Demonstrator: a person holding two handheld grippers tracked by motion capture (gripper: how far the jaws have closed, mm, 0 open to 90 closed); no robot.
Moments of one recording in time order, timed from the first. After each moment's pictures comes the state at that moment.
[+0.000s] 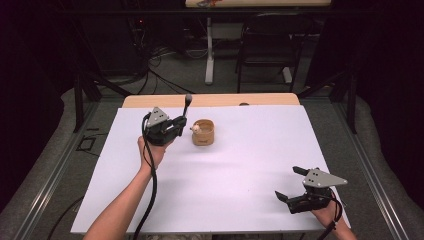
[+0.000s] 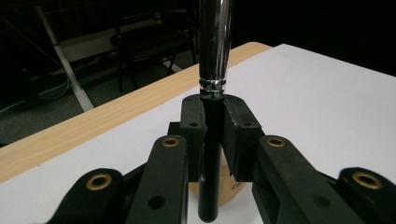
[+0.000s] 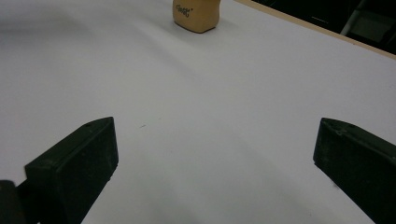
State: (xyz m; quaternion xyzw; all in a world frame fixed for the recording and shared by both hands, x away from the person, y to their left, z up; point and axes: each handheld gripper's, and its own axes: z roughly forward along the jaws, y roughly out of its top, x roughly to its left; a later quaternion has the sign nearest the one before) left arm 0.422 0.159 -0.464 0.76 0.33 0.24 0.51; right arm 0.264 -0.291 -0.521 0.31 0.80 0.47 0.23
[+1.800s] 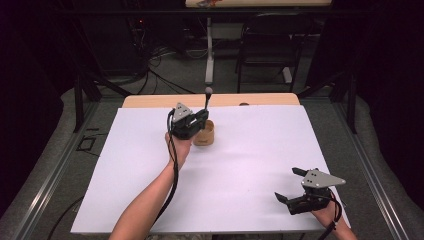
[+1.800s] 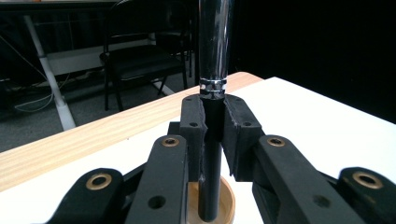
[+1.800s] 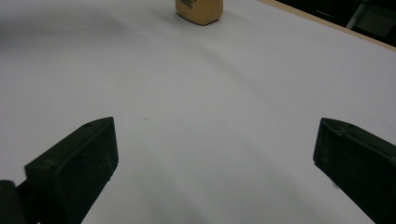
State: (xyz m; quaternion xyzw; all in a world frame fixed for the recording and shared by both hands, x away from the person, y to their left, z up) left arm 0.450 0.094 -0.485 0.72 0.35 0.23 0.56; right arm 0.263 -0.290 -0.522 0.30 0.81 0.46 0.22
